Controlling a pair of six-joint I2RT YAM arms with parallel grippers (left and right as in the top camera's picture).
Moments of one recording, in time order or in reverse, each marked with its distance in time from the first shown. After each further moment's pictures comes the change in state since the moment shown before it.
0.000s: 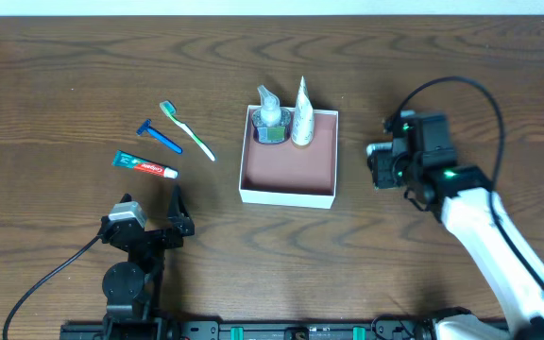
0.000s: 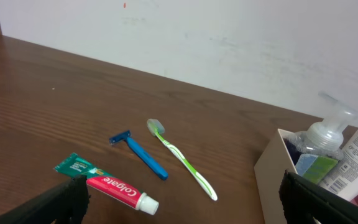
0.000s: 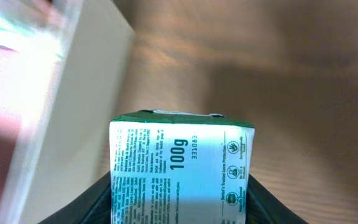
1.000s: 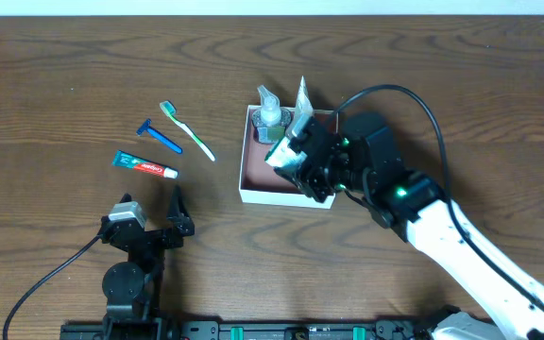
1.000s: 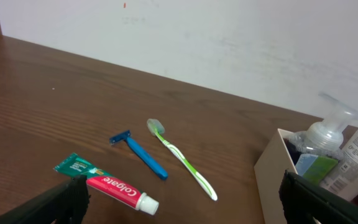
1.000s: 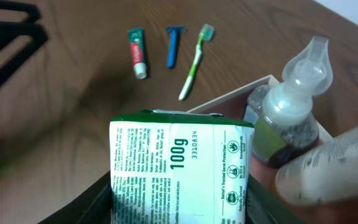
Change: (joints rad) left arm 0.000 0.000 0.000 0.000 0.000 0.000; right arm 0.356 0.023 0.055 0.323 -0.351 -0.298
